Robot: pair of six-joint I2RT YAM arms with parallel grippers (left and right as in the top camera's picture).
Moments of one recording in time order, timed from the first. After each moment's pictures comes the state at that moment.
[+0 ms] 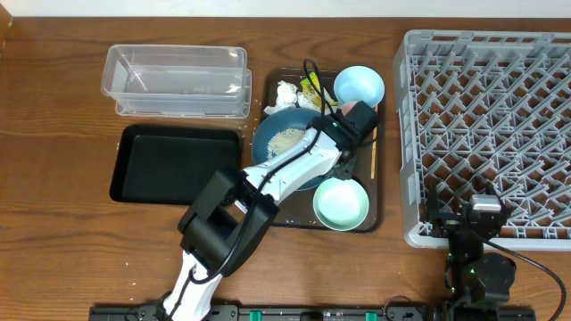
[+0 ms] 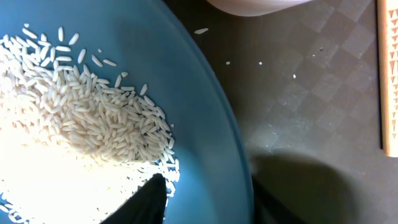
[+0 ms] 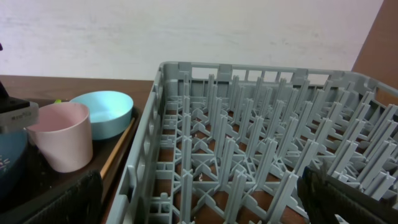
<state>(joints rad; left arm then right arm) -0.77 2.12 1.58 -0.81 -0.09 -0.43 -0.07 0.01 0.01 -0.07 -0.01 -0.04</state>
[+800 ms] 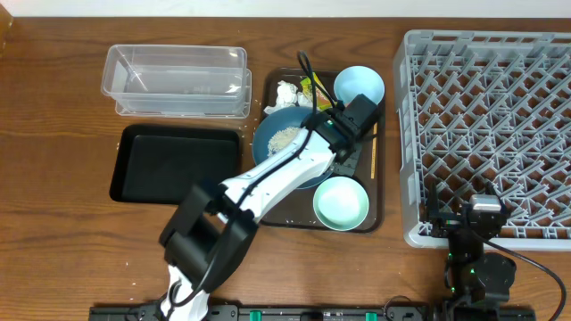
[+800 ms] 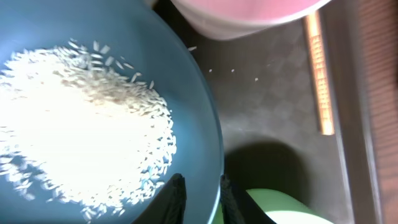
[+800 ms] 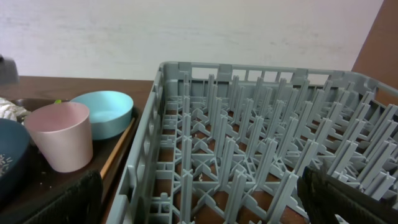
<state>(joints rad) -0.78 2.01 1.58 -0.84 -0.08 -0.43 -0.07 0.01 0.01 -0.07 -0.01 -0.04</state>
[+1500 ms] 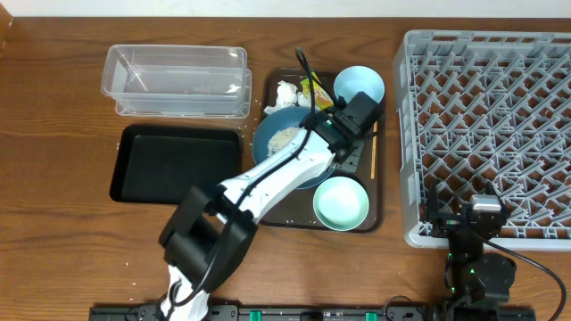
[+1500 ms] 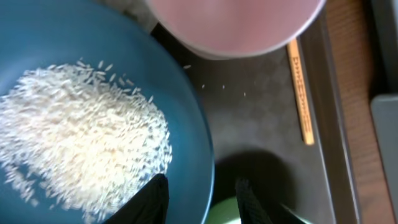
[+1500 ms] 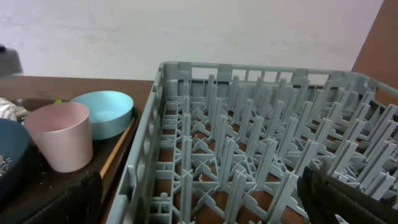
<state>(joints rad) -0.78 2.01 1.58 -0.79 -0.08 -0.44 -0.07 0.01 0.01 -0.07 -0.01 -0.04</state>
